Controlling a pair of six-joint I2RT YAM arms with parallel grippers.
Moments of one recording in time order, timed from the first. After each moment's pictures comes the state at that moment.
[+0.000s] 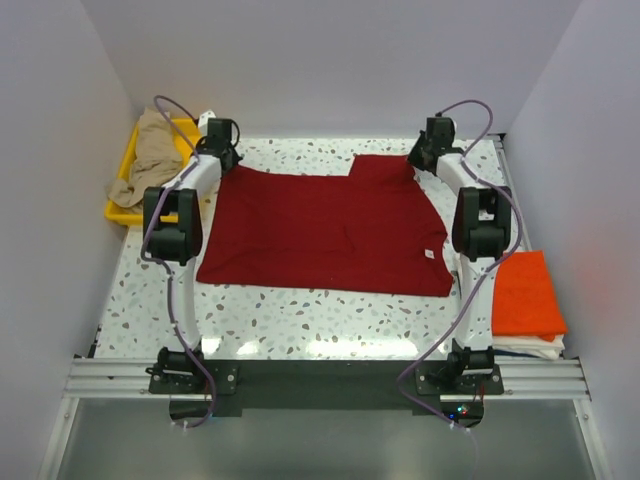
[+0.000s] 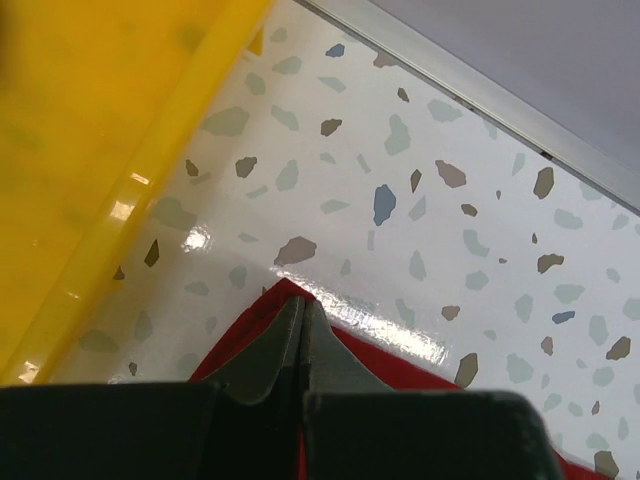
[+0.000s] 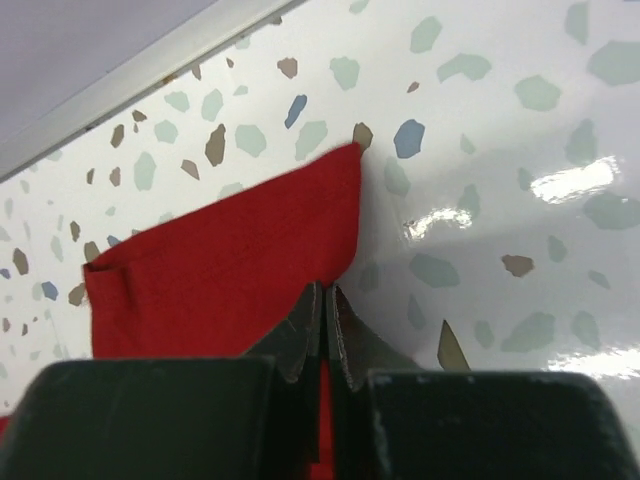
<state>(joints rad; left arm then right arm) -0.08 2.31 1.83 -0.22 -0.29 -0.52 0.05 2.40 1.95 -0.24 0.03 0.52</state>
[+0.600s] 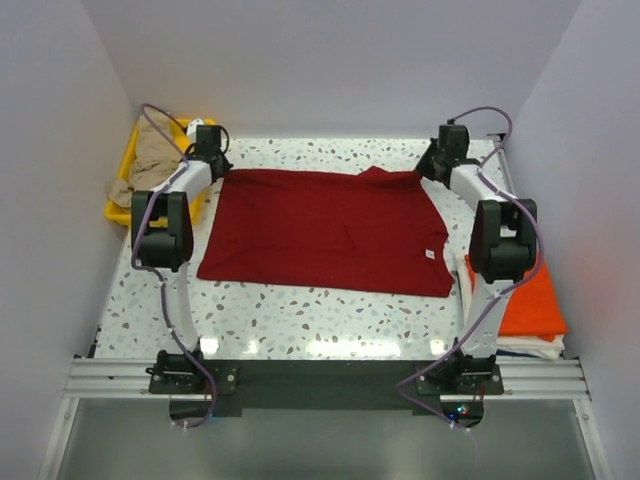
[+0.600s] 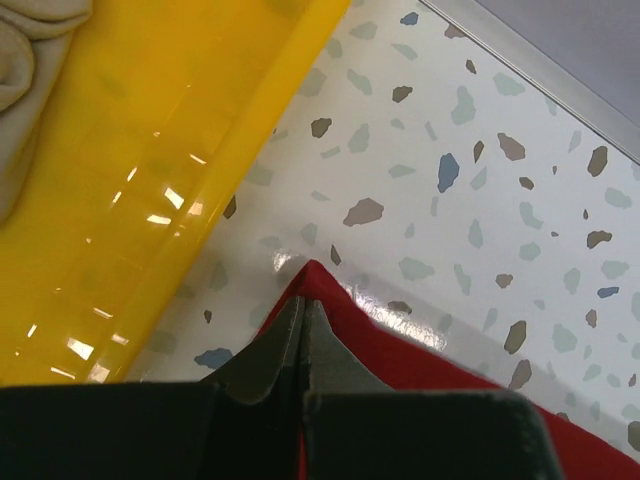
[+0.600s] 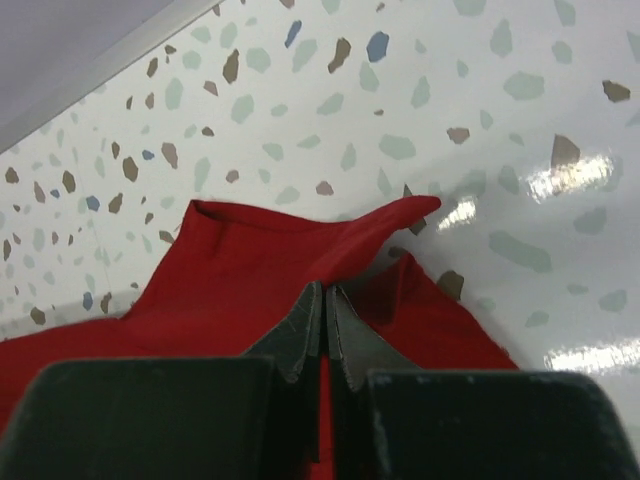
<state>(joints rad) -0.03 2.21 1.69 -0.21 -0.28 -0.53 0.03 2.07 1.59 -0.18 0.01 0.53</state>
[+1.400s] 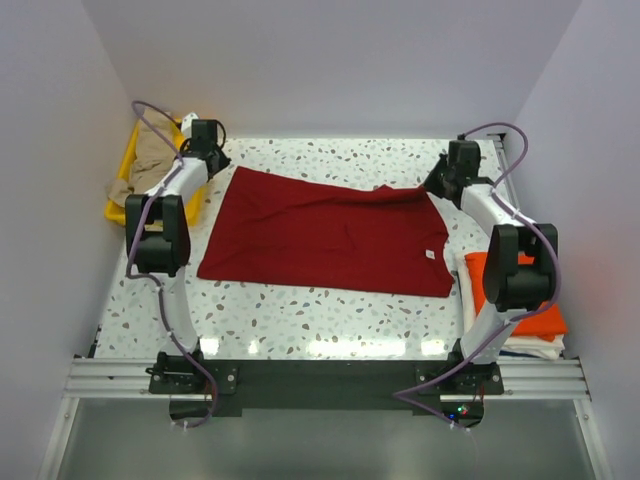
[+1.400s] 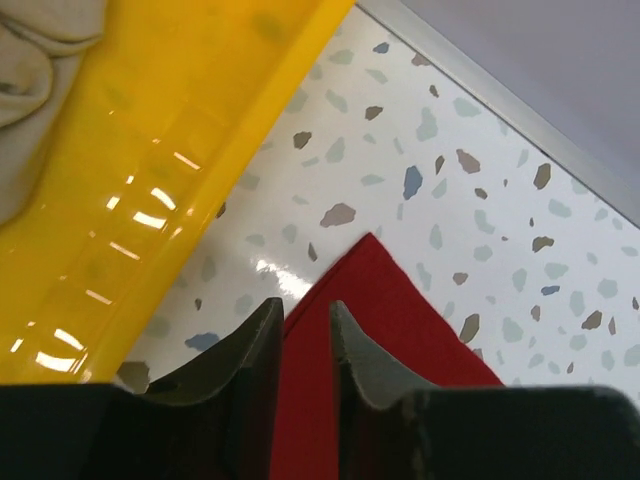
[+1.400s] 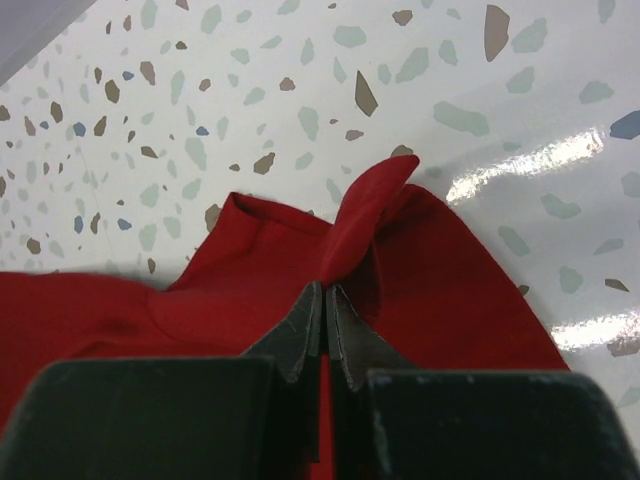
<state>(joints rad) -0.03 2.11 1.64 -0.24 -0.26 -0.59 0.02 1.78 1.27 -0.18 0.01 0.55</state>
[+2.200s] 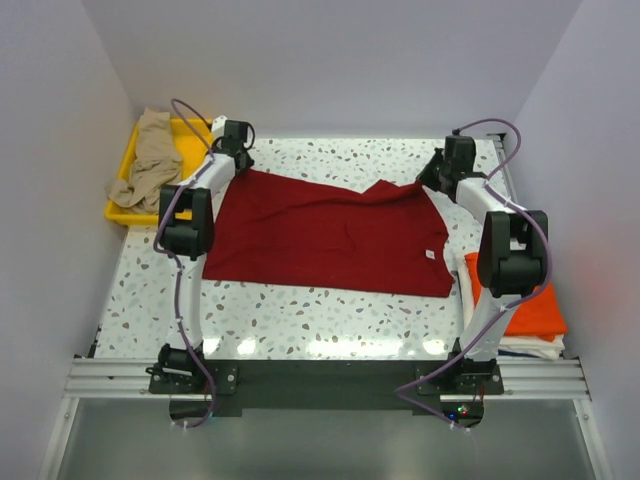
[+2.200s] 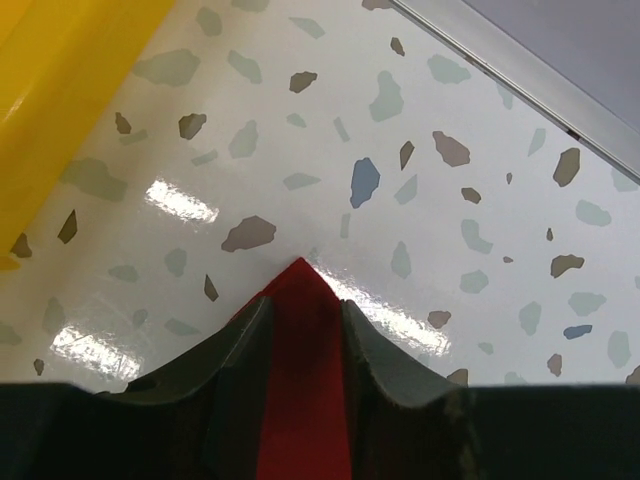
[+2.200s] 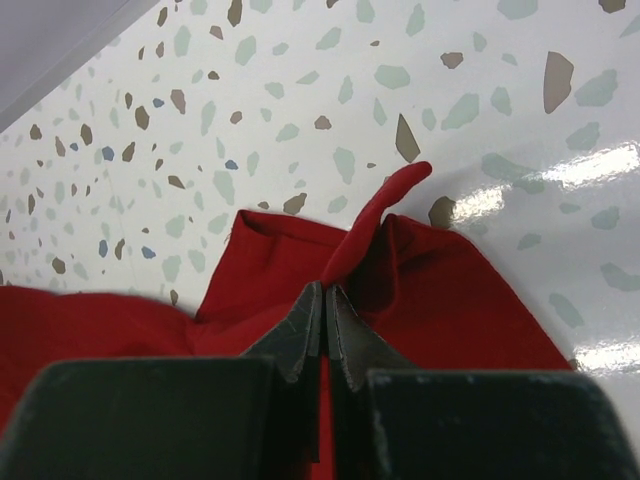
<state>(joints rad) -0.13 2.43 1.98 -0.33 -0.35 -0.60 0.02 1.91 1.36 -0.11 -0.05 0.56</state>
